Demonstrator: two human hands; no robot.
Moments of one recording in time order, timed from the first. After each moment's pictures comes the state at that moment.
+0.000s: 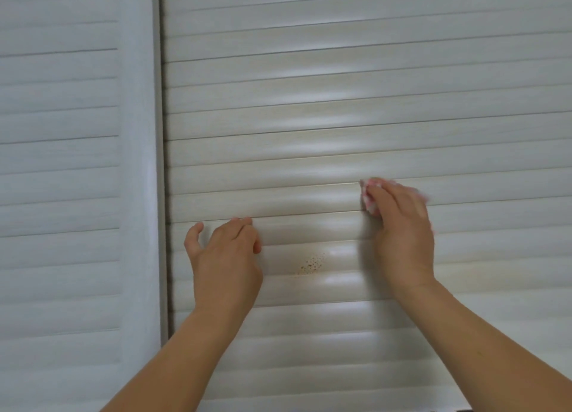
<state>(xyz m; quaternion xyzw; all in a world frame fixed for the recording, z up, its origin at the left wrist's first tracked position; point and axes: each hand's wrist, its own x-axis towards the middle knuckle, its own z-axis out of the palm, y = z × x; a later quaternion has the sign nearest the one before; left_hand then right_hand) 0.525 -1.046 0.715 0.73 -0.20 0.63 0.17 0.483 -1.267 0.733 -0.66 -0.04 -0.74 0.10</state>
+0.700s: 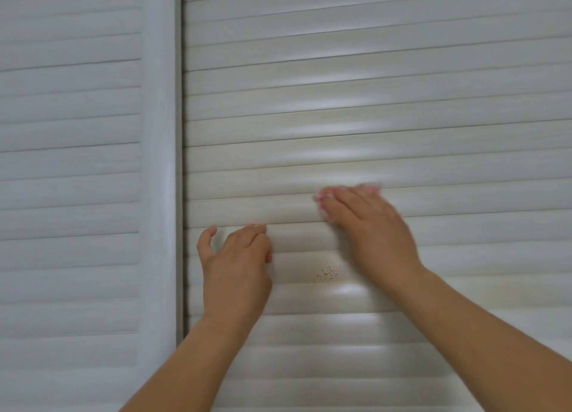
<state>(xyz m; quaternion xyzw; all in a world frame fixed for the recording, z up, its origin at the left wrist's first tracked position) 0.528 -1.038 0.716 0.71 -0.22 0.65 0.15 0.496 -1.234 0.754 -0.73 -0.16 -0.66 -0.06</state>
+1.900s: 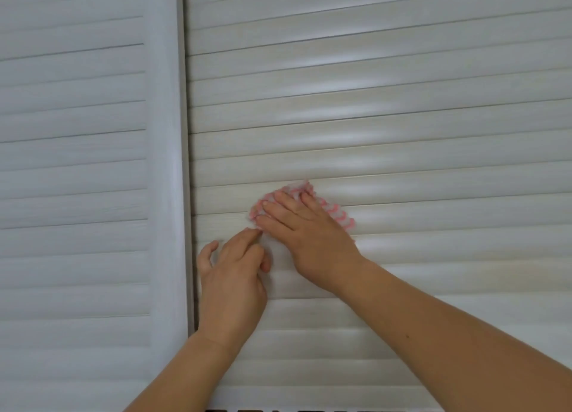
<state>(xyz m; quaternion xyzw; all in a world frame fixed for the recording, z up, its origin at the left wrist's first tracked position) 0.529 -1.020 0.684 0.71 -0.26 0.62 0.20 0.525 -1.168 0.739 -0.75 -0.28 -0.58 -0.14</state>
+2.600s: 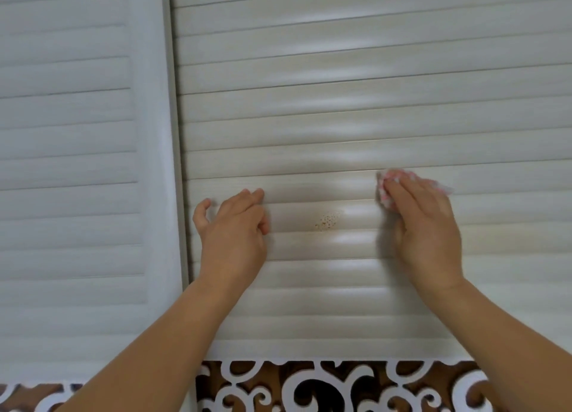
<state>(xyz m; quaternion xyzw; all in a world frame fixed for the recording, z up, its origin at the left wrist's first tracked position) 0.521 -1.028 0.691 0.74 -0.25 0.59 0.20 0.480 -1.276 0.682 -0.71 -0.06 -0.71 0.04</state>
